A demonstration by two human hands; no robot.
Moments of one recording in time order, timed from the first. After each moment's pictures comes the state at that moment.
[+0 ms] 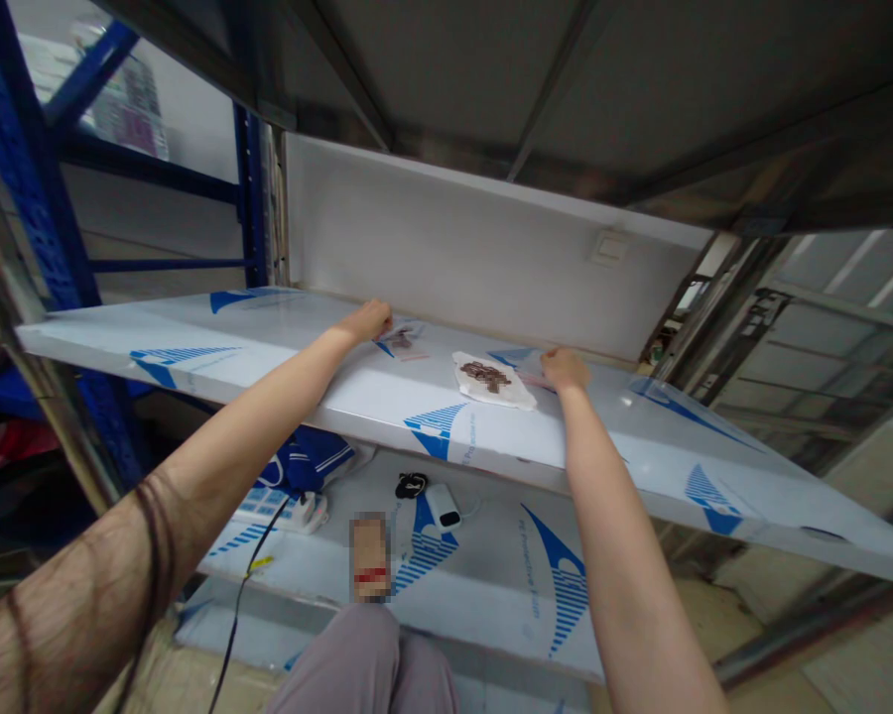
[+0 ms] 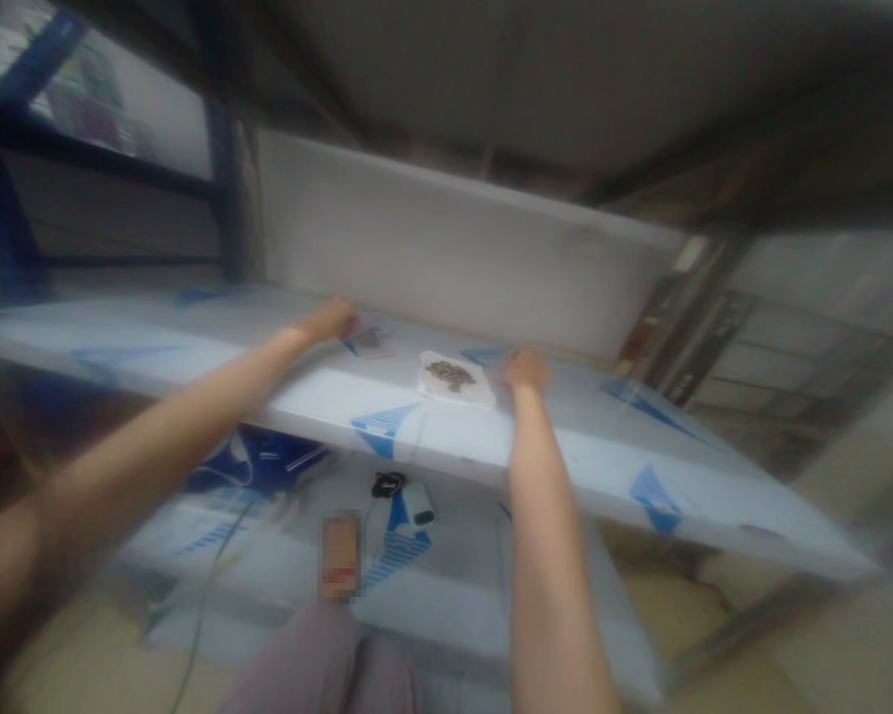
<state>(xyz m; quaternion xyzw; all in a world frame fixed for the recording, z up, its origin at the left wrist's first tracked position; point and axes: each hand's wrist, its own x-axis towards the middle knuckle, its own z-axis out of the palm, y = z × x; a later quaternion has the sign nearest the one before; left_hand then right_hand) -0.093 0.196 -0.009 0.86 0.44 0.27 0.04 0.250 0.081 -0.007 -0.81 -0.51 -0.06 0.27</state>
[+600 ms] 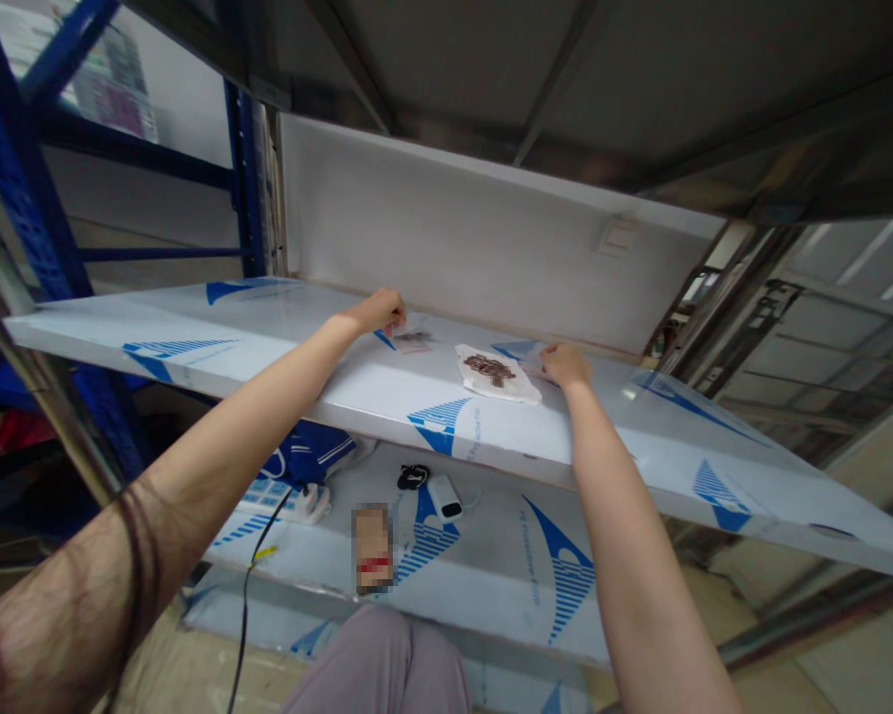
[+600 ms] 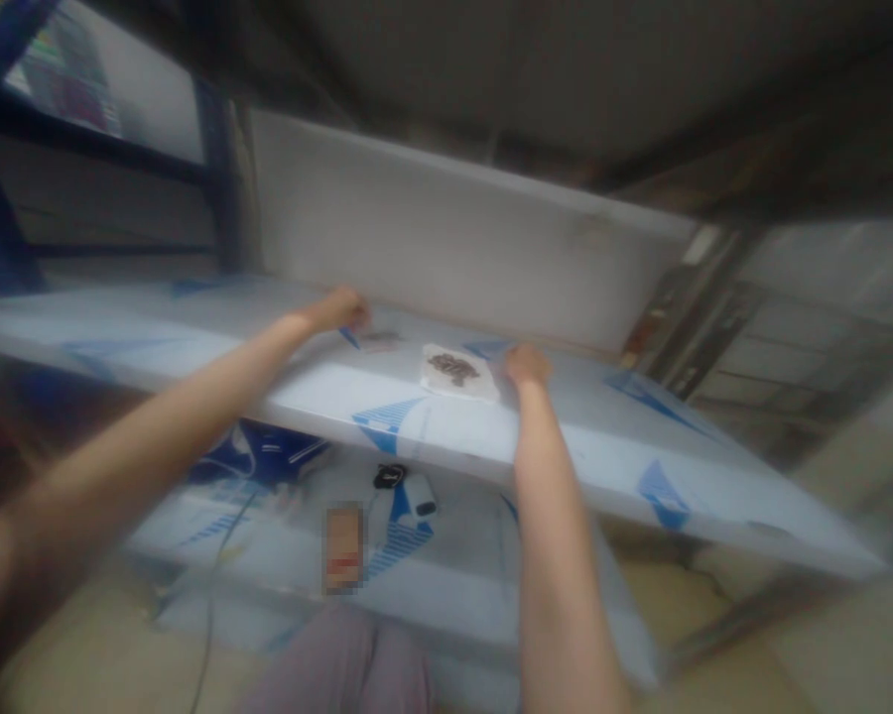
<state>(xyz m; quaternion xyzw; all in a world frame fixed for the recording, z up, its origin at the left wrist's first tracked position) -0.079 0.182 0.004 0.88 0.40 0.26 0.07 0.251 0.084 -0.009 -0.81 -0.54 -0.05 0.22</state>
